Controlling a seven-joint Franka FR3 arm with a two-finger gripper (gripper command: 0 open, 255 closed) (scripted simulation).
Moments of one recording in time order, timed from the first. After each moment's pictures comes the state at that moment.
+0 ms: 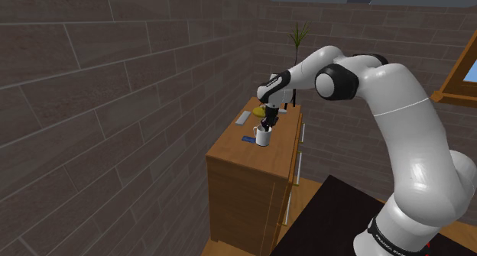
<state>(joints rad) -0.21 0.76 -0.26 -1.54 0.31 2.24 -0.48</state>
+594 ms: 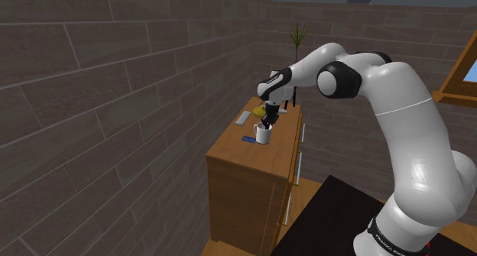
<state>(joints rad) -0.20 0.73 -0.27 -1.55 0.30 2.22 -0.48</state>
